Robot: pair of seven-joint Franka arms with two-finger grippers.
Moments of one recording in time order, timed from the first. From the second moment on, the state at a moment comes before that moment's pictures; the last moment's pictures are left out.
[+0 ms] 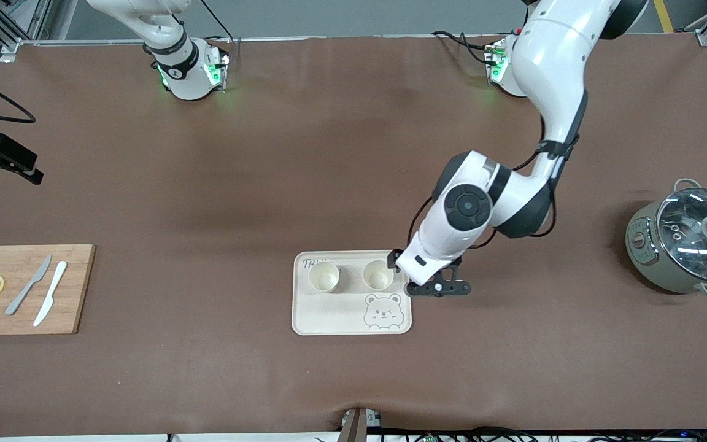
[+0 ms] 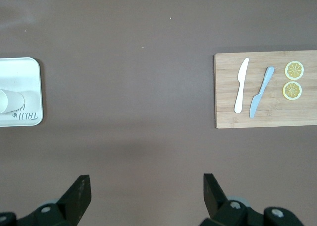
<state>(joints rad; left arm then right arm) -0.45 0.74 -0.12 -1.31 0.01 2.12 -0.56 -0.04 0.03 0.00 -1.48 0.01 1.60 -0.02</state>
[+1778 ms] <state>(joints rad) -0.51 0.89 -0.10 -1.30 0.10 2.32 -0.65 0.02 0.06 0.01 -1.48 0.01 1.65 -0.01</state>
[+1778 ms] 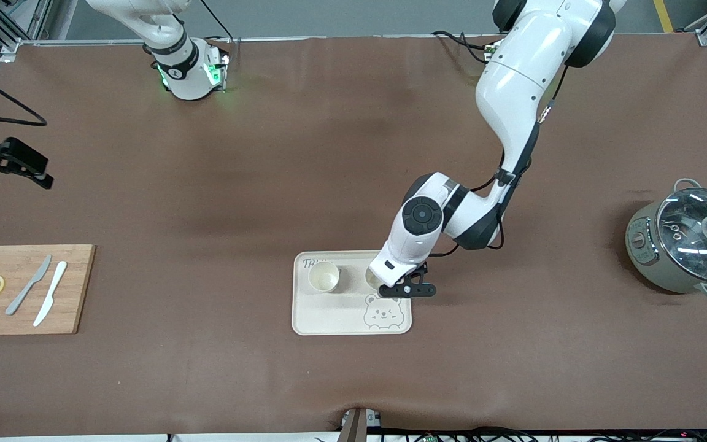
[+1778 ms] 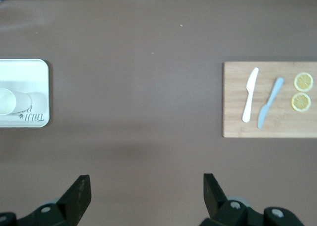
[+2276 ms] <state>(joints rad) -0.51 0.83 -0.07 -1.26 0.11 2.20 -0.69 0.19 0.19 0.01 -1.48 -0.01 1.81 0.26</state>
